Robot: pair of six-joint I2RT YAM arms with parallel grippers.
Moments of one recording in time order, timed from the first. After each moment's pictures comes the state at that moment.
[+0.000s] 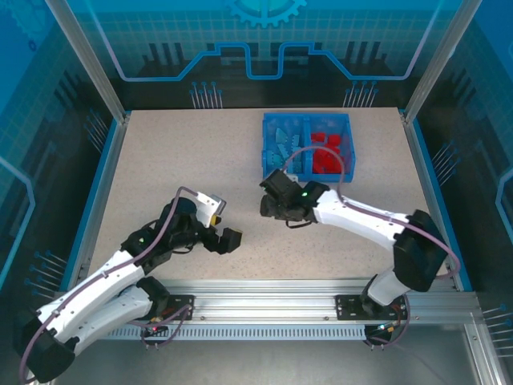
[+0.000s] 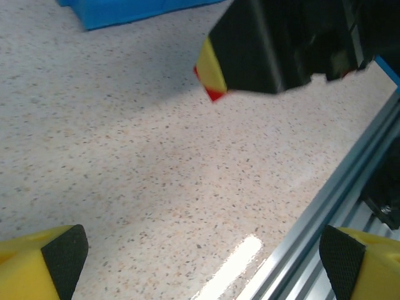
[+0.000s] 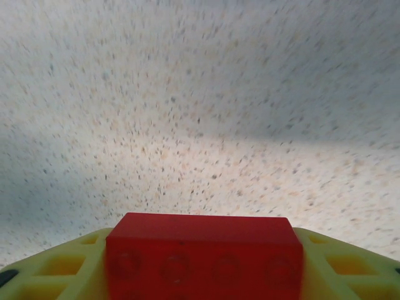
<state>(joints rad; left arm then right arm) -0.62 0.78 0.58 -0.43 0.28 -0.28 0.83 1.52 1.15 -0.70 0.20 0.90</state>
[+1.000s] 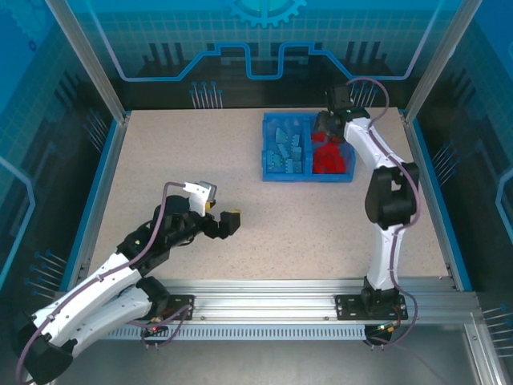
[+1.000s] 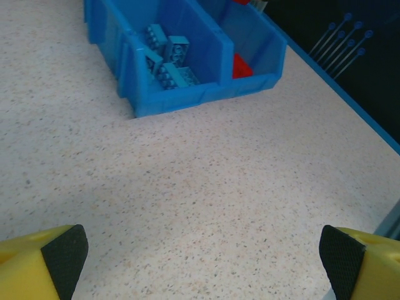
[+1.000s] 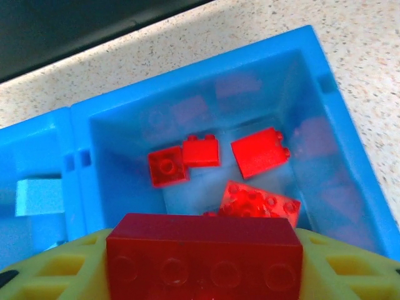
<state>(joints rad) -0.64 0.73 0.60 -0.31 0.05 -0.37 0.18 2.13 1.94 -0.72 0.18 0.48</state>
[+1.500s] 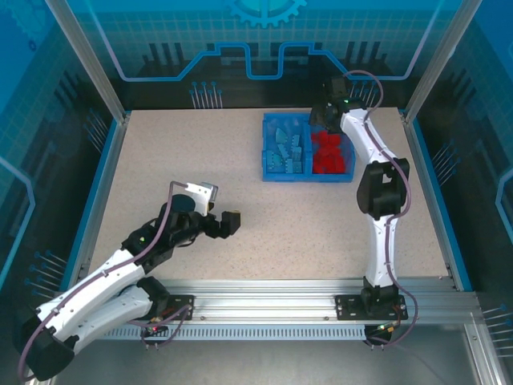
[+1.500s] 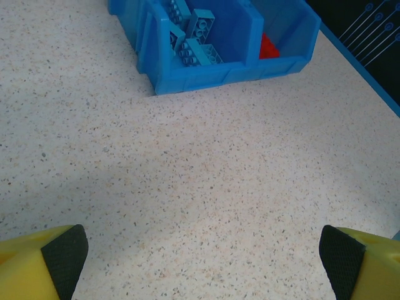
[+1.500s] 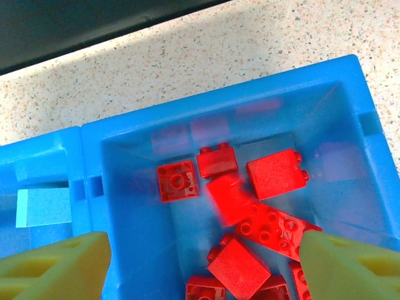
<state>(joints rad) -0.64 0.78 0.60 -0.32 0.02 -0.40 0.17 2.25 2.17 -0.87 0.14 0.42</state>
